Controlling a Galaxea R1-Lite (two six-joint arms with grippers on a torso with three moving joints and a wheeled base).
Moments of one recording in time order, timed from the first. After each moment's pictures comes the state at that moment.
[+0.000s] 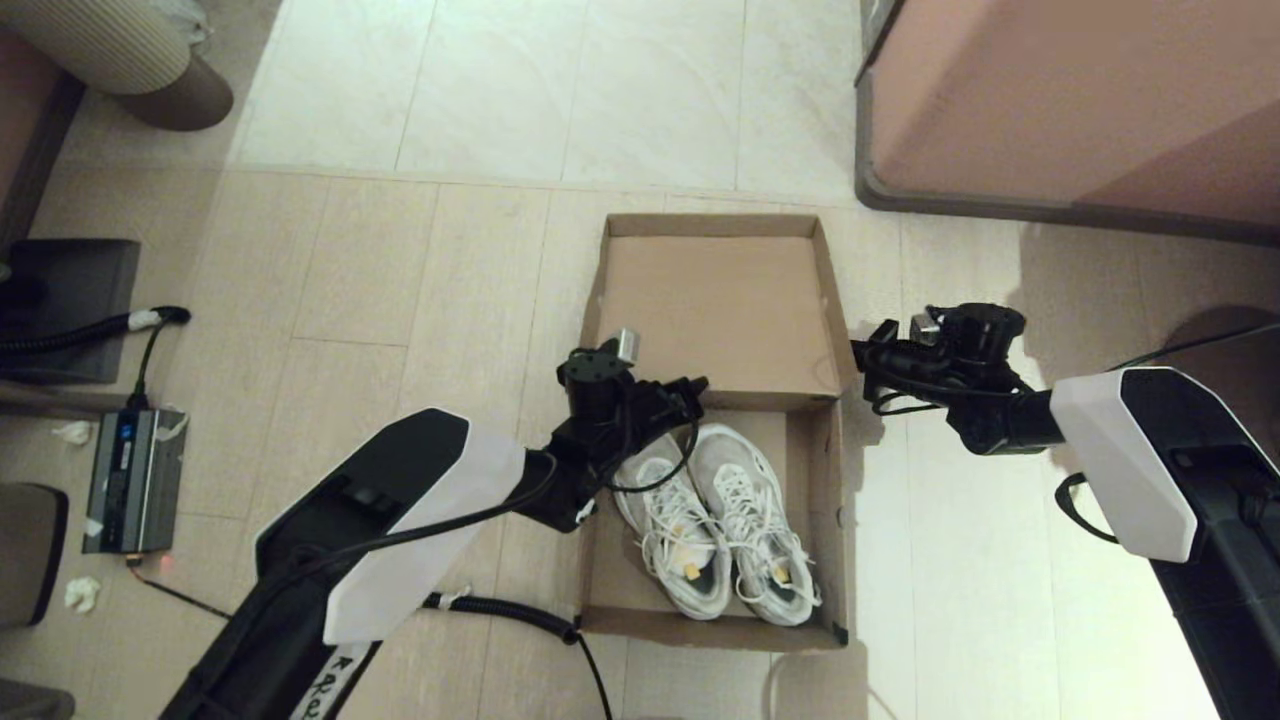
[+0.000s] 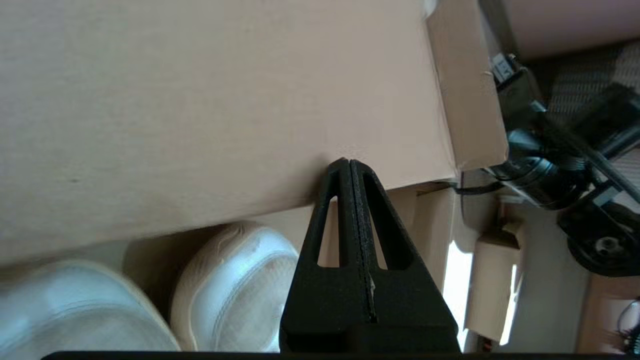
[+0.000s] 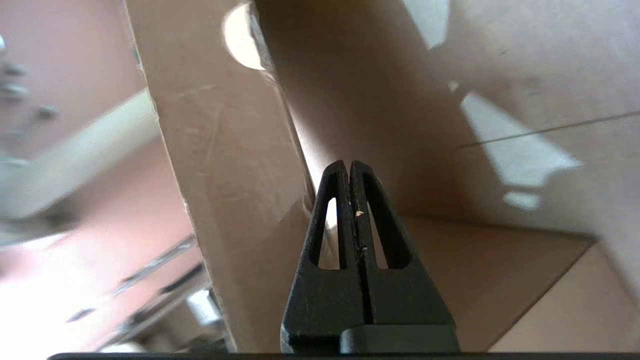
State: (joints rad) left arm -0.57 2.66 -1.83 -0.88 -0.25 -0.58; right arm -0.01 2.65 -1.96 -0.73 0.76 1.31
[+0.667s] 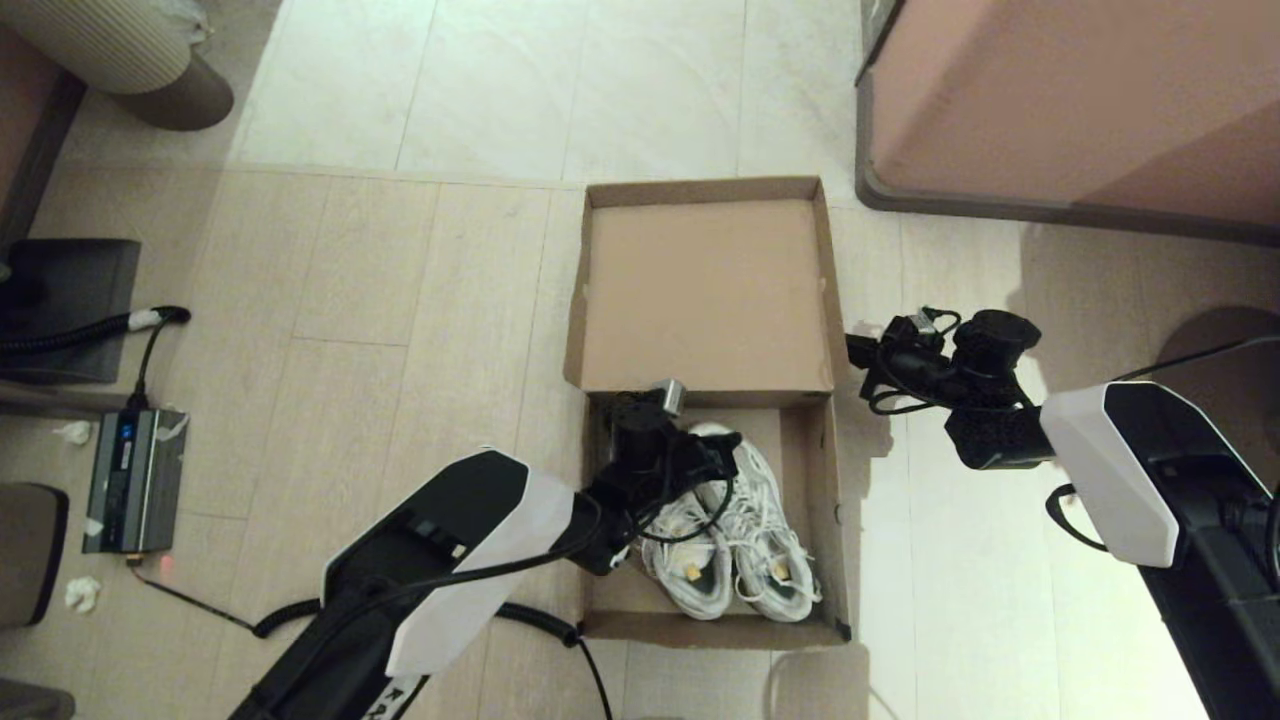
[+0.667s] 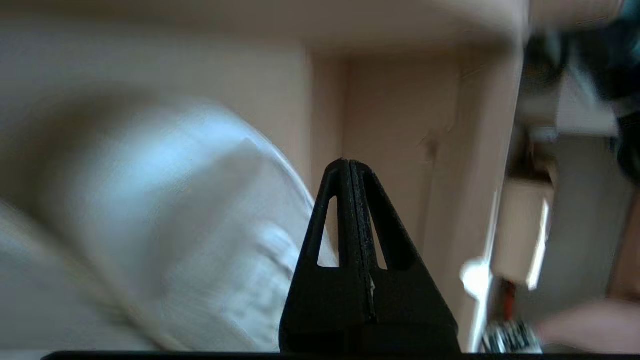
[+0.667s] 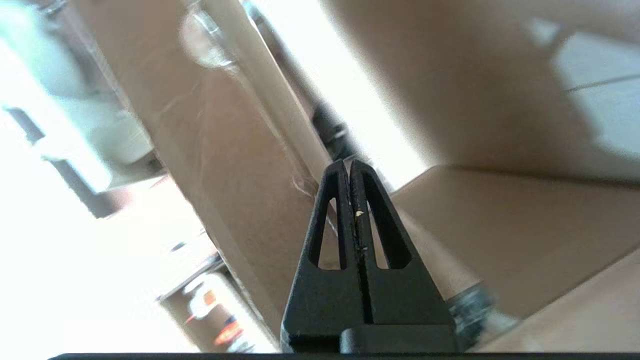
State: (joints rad) left arm -0.66 2.76 -1.86 -0.85 -0.25 -0.50; right arm -0.03 2.71 -1.97 -1.02 0.93 1.61
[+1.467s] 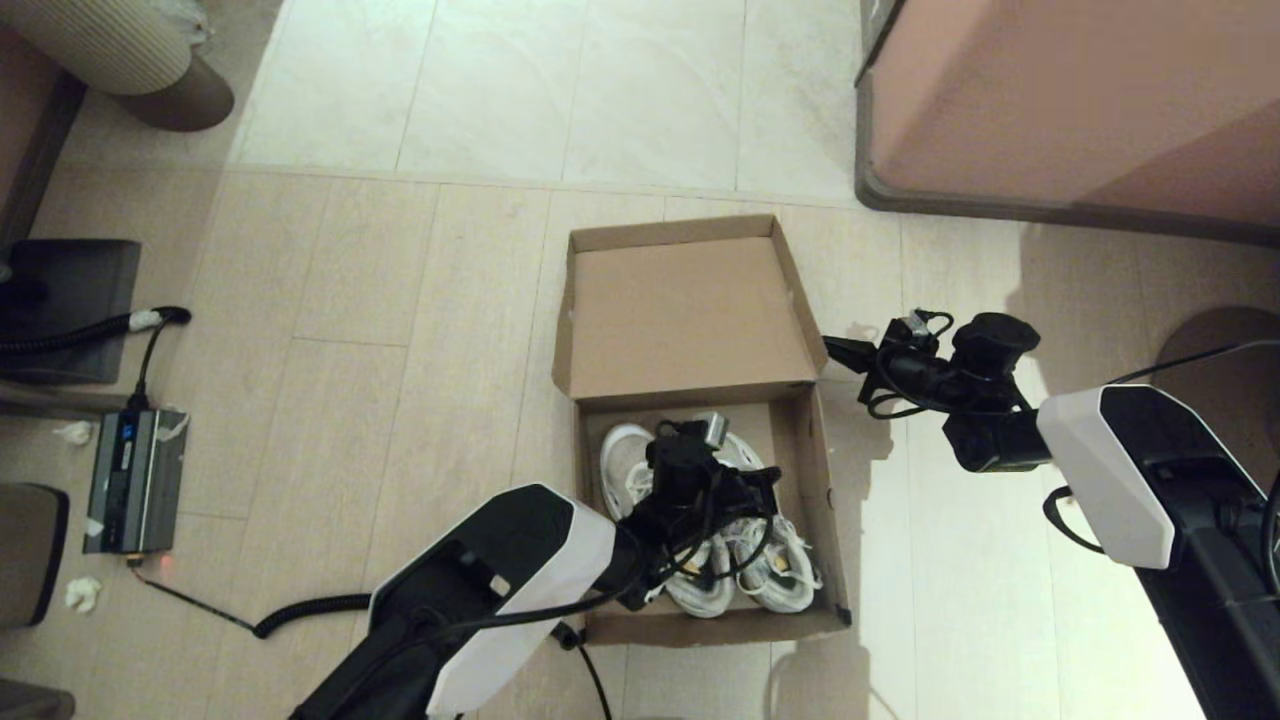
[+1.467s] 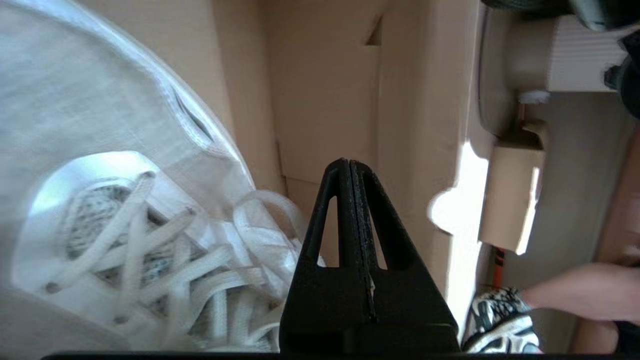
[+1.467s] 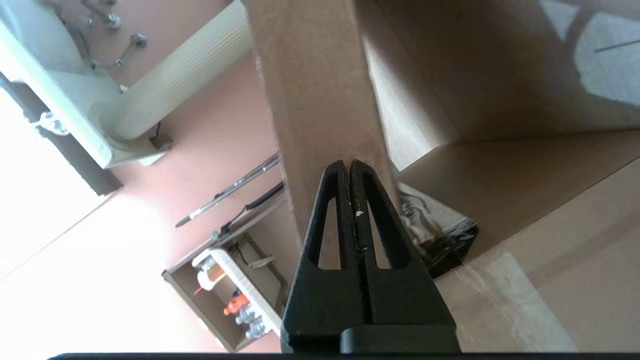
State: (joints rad) left arm -0.74 2.83 -1.91 -0.84 -0.23 -0.50; right arm -0.02 2.72 -1.97 -1.04 0.99 1.62
